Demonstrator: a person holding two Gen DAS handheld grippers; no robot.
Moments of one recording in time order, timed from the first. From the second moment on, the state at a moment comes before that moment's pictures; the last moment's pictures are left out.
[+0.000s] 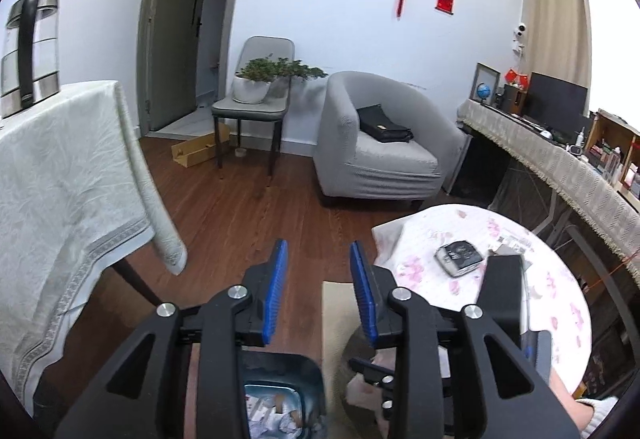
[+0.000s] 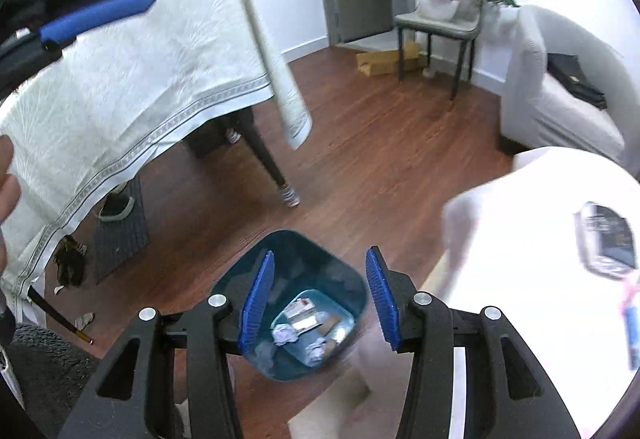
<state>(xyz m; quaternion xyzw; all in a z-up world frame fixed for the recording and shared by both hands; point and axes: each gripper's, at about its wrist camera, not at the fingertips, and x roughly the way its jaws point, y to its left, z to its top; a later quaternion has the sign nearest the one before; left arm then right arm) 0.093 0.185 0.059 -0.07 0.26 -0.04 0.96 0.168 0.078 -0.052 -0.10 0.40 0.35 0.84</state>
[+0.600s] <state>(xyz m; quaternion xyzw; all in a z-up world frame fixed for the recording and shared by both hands) 0.157 0.087 0.032 -0.02 0.29 -0.14 0.95 0.202 -0.083 -0.005 -0.08 0.35 0.26 0.89</state>
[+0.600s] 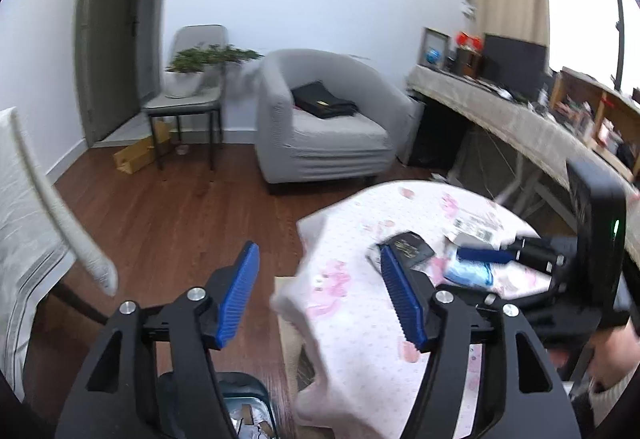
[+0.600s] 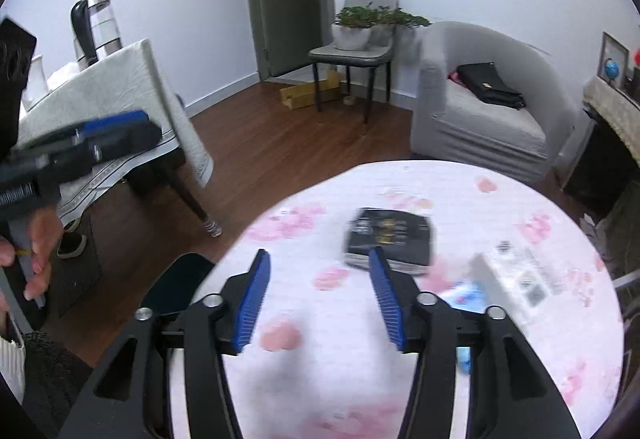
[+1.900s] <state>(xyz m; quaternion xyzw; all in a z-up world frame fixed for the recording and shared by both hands) 0.281 -0.045 -0.076 0.17 0.40 -0.31 0.85 0.278 -0.228 -0.028 0.01 0.41 0.28 0.87</state>
